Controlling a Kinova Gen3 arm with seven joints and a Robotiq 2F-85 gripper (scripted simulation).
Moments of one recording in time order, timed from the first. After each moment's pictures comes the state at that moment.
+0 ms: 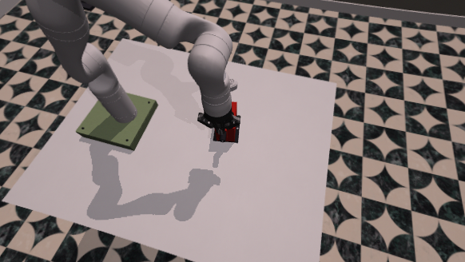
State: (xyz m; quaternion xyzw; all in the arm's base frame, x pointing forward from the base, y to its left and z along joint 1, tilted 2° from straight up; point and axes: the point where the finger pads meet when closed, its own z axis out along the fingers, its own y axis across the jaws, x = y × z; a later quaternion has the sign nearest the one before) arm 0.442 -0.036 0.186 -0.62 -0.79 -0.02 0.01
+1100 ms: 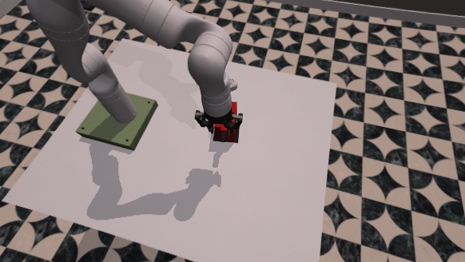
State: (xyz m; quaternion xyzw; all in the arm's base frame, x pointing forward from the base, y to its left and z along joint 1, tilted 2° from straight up) arm 0.442 -0.036 0.186 -0.62 -0.79 -0.02 0.01
